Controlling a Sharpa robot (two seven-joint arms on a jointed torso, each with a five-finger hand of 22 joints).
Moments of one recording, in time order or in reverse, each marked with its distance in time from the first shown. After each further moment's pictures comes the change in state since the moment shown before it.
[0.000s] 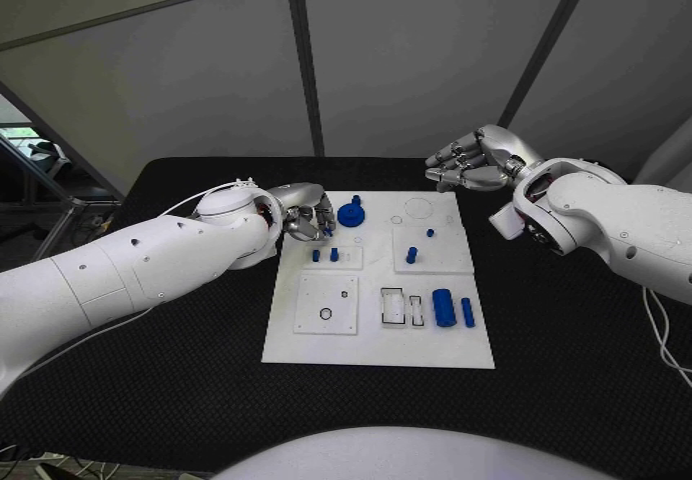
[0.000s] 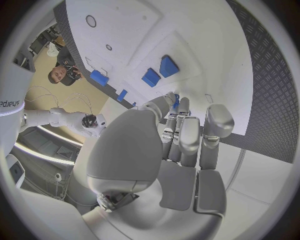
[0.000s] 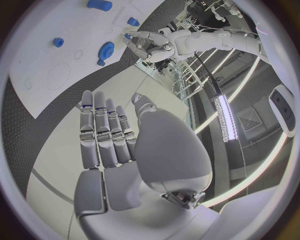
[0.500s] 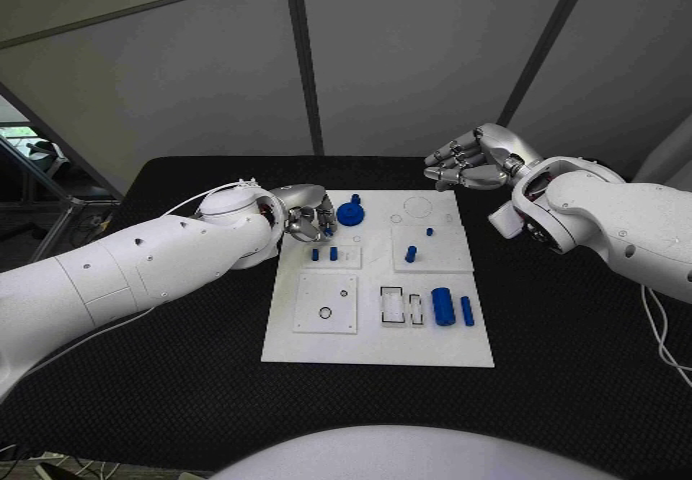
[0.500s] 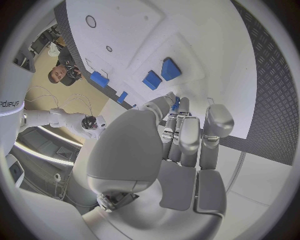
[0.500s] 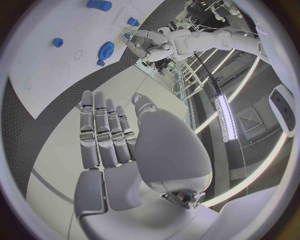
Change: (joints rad) left arm 0.000 0.012 -0.005 -0.009 0.000 0.012 -0.001; left_hand -0.004 -0.004 0.000 0.000 0.000 0.000 0.000 -0.004 -0.001 0.000 0.000 0.000 -0.001 0.000 0.000 0.000 -0.013 0.000 0.000 0.000 0.000 -0.003; right arm 0.000 0.001 0.000 0.000 0.000 0.000 0.000; right_hand 0.000 0.000 0.000 0.000 0.000 0.000 0.000 0.000 0.000 0.000 0.000 0.000 0.000 0.000 0.000 0.000 0.000 0.000 0.000 0.000 0.000 0.000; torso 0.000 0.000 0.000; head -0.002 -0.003
